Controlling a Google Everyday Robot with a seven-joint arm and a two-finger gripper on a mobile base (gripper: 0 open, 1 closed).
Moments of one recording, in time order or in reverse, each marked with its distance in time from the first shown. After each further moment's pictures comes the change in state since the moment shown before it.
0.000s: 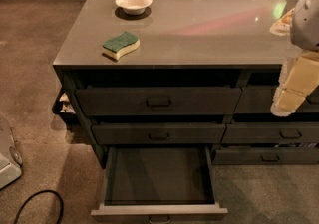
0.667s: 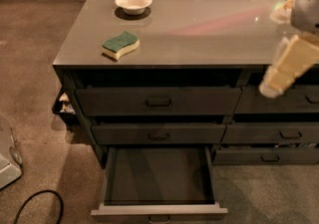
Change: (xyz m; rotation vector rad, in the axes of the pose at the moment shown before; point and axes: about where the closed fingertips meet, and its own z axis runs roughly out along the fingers) arm -0.015 -0.024 -0.006 0.022 -0.124 0.082
